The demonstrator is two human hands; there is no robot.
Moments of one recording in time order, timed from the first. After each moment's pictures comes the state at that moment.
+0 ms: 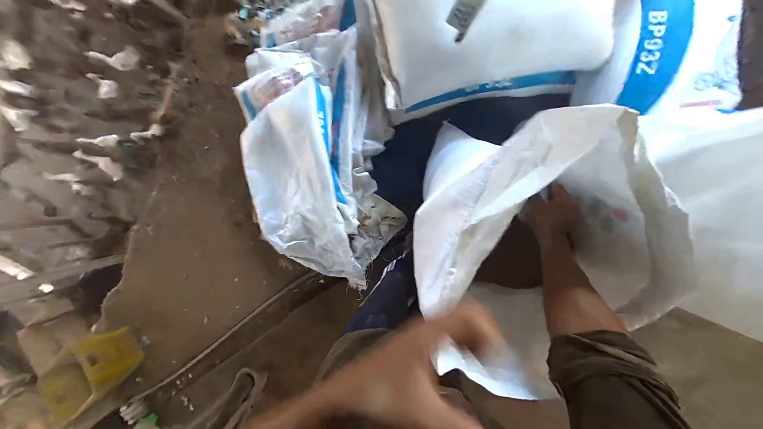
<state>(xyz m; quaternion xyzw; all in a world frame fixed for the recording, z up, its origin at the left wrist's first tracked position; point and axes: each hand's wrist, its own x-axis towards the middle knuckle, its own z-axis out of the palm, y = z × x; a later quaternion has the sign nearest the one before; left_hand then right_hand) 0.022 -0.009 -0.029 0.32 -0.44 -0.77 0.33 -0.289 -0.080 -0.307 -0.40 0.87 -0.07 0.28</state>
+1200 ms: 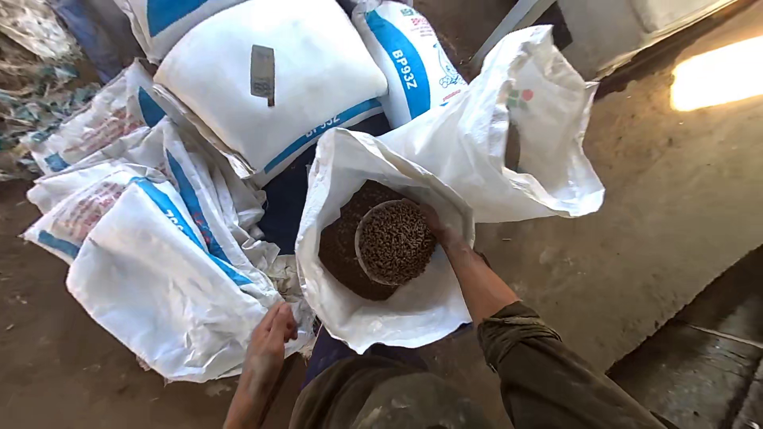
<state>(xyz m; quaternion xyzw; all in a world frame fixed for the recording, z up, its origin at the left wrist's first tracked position) 0.067 -0.020 -0.143 0.55 -0.54 -0.62 0.13 -0.337 -0.008 -0.209 -0.25 0.77 -0.26 0.54</state>
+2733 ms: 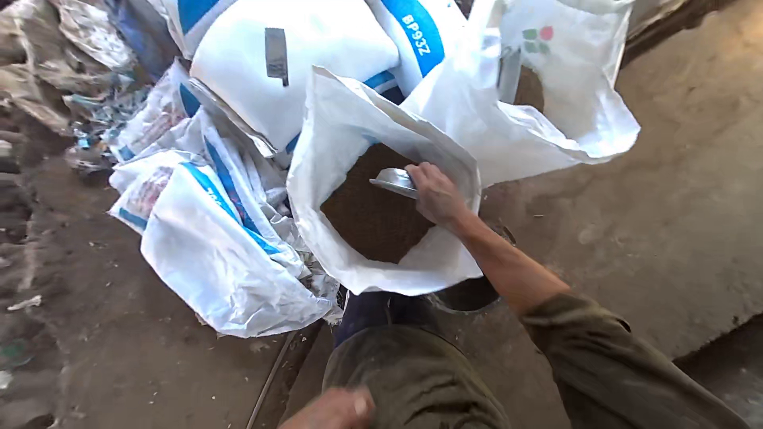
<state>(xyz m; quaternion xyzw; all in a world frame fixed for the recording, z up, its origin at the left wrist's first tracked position) 0.092 0.114 -0.043 0.24 -0.56 -0.78 -0.16 -0.299 0.032 -0.148 -0.62 0.75 -0.12 0.21</state>
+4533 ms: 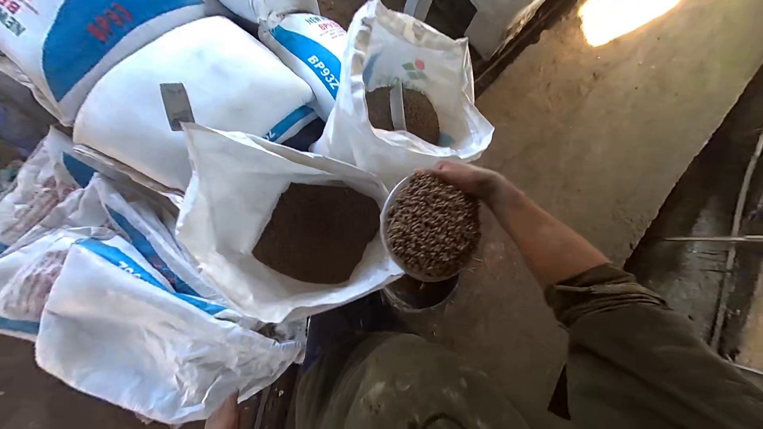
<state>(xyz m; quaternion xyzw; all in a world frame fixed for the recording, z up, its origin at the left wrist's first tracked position) 0.207 0.113 -0.226 0.77 -0.41 -0.46 -0.16 -0.479 0.118 -0.037 -0.32 0.73 -0.19 0.58</state>
